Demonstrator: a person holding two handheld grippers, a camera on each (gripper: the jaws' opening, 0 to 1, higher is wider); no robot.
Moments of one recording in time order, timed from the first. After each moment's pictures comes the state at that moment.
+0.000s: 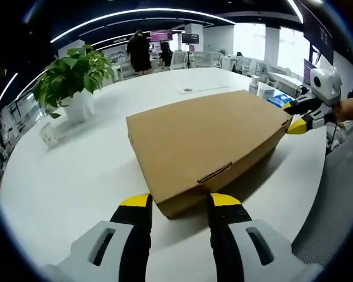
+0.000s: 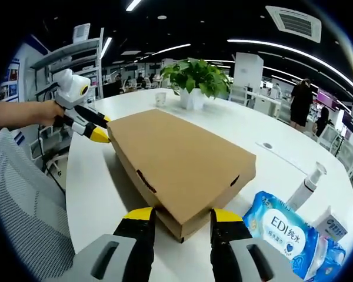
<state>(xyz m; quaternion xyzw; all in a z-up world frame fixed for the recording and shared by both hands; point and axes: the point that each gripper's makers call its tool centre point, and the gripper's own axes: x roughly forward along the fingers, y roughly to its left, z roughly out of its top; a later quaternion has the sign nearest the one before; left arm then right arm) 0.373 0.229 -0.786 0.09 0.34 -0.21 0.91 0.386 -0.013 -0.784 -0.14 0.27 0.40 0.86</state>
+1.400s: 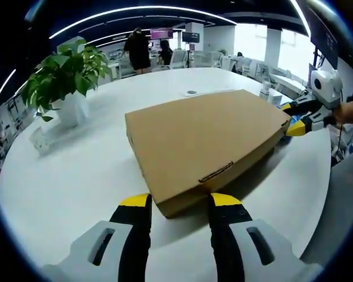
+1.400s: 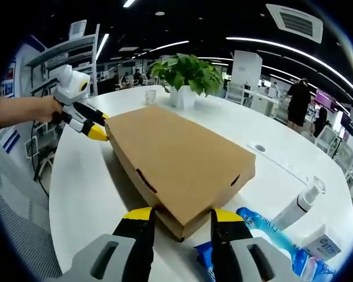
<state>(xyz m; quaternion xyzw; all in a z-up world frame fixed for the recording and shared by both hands) 0.423 0.220 -0.789 0.07 0.34 -0.22 0.91 0.436 -0.021 -0.785 -0.16 0.28 0.39 0.87</state>
